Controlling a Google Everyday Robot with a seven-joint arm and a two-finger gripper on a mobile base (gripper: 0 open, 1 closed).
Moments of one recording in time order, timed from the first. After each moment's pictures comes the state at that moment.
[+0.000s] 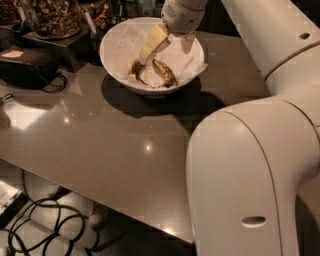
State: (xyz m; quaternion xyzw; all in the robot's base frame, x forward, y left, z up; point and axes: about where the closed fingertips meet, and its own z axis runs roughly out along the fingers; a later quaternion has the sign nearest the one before) arm 0.692 -0.033 0.939 -0.32 0.93 0.13 0.14
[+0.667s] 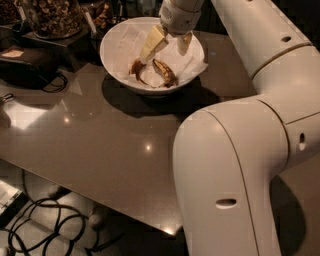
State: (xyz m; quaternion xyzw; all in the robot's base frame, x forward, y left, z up) arm 0.711 -0.031 0.929 -0.30 0.94 0.12 0.14
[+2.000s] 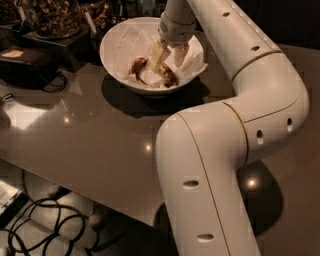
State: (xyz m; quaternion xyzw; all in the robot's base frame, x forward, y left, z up) arm 0.744 -0.043 0.883 -0.26 0.96 0.08 0.11
